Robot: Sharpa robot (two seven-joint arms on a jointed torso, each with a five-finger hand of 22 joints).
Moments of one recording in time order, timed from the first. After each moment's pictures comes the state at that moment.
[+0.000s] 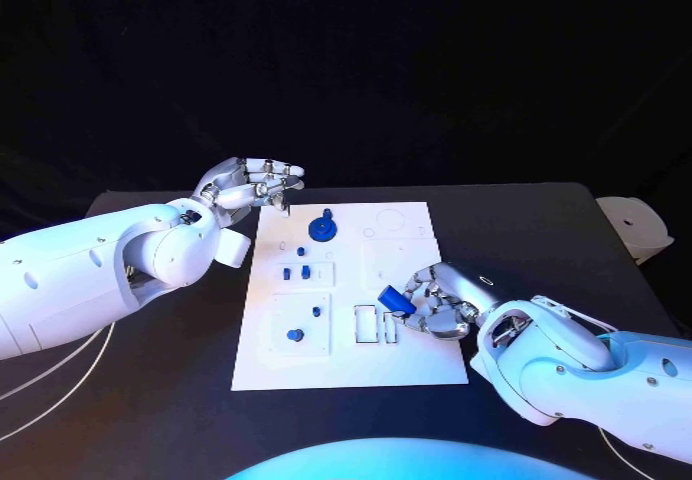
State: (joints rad) left arm 1.22 -0.87 -0.03 1.47 -0.13 -0.16 0.32; left_hand 1.41 -0.19 0.50 0.09 0.33 0.86 0.19 0.29 0.27 0.98 0.13 0.44 0.15 1.07 0.04 1.11 0.43 0.18 1.06 0.13 0.85 0.62; right arm 1.04 -0.99 -0.14 1.98 -1.45 -0.57 -0.52; right_hand 1.24 -0.14 0.32 0.26 0.23 0.93 0.11 0.43 0.54 1.44 -0.01 1.30 1.31 1.47 -0.07 1.52 1.31 0.02 1.47 0.04 1.54 1.31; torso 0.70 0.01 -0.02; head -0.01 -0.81
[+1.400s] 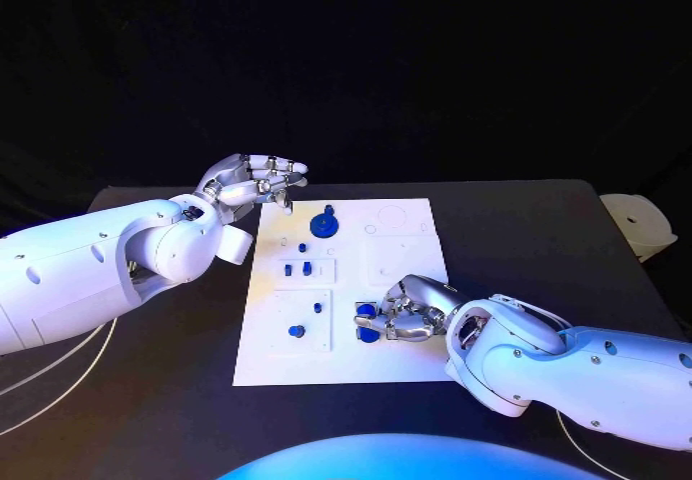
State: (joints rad) left arm 1.22 -0.88 -0.03 1.47 -0.13 -0.16 0.32; left_hand 1.41 -0.19 0.51 0.10 0.33 0.86 0.19 0.29 0.27 0.97 0.12 0.44 0.15 1.07 0.04 1.11 0.43 0.18 1.06 0.13 0.85 0.62; right arm 1.03 -0.87 -0.14 1.89 -1.33 -0.46 -0.51; right_hand 0.89 -0.13 0.15 0.29 0.08 1.00 0.06 0.48 0.59 1.45 -0.02 1.27 1.31 1.47 -0.08 1.53 1.31 0.02 1.47 0.03 1.53 1.31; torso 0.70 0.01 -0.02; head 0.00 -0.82
